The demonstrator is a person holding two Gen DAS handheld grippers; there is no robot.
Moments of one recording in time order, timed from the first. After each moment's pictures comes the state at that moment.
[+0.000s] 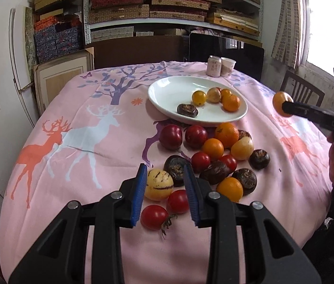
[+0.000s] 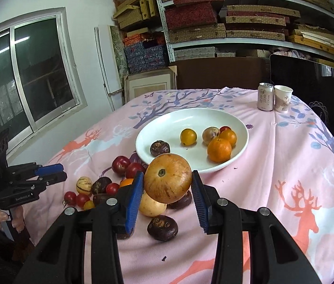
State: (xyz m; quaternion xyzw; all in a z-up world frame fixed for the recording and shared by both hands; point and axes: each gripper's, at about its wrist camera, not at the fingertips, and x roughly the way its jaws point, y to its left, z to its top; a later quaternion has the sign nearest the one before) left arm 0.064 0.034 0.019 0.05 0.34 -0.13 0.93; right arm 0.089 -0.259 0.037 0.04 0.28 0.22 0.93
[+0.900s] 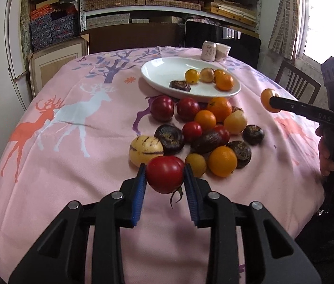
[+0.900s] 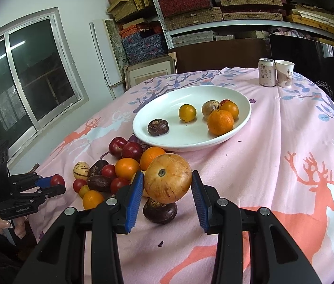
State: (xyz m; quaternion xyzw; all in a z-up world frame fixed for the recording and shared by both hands) left arm 0.048 0.034 -0.003 0.04 0.36 -0.15 0.92; right arm 0.091 -0.263 0.005 0.07 0.32 0.23 0.92
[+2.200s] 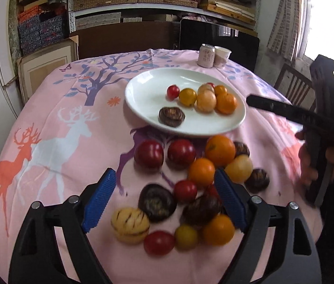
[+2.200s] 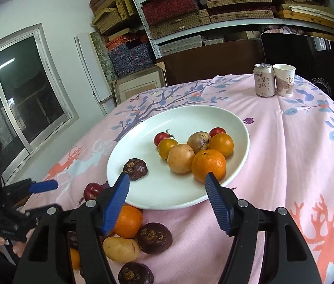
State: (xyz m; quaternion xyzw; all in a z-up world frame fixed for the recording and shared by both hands) left arm 0.124 -0.002 0.010 0.05 0.38 -0.16 0.91; right arm 0.179 -0.269 0.008 0.11 0.31 0.21 0.92
